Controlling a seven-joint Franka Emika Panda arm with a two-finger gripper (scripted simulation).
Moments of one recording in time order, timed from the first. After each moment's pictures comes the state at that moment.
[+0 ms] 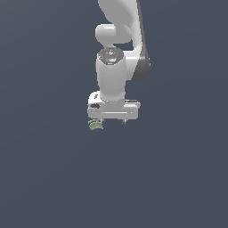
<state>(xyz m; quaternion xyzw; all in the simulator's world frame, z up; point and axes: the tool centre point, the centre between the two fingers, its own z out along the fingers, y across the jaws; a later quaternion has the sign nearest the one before) 0.008 -0.003 0.182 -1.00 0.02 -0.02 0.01</state>
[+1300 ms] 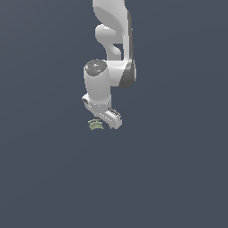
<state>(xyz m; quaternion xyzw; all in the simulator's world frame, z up) -0.027 -0.051 0.134 -0.94 0.34 -0.01 0.01</state>
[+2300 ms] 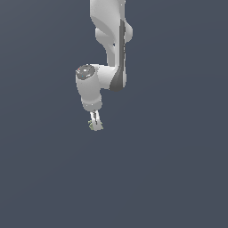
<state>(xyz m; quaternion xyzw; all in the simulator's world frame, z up) -0.067 -0.099 0.097 -0.79 0.61 0.00 0.00</state>
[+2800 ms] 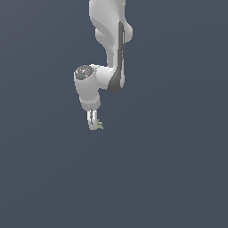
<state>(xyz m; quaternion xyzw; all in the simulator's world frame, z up) -0.076 -0.109 0.091 -0.75 0.66 0.00 0.00</state>
